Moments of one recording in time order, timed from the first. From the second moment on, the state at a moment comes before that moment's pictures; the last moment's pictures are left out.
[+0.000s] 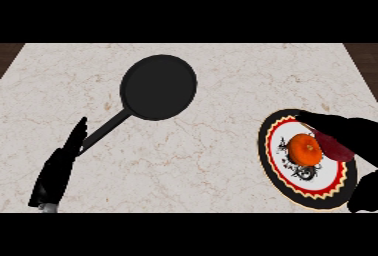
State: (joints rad) left arm 0.07 0.38 -0.19 -1.59 -0.01 0.20 0.13; right arm -0.22 -0.75 0.17 -1.84 0.31 0.77 0.35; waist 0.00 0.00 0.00
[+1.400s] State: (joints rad) left arm 0.07 0.27 -0.06 -1.60 -0.12 0.07 0.14; right arm -0.17 -0.53 0.18 -1.65 0.77 0.75 0.19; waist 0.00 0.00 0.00
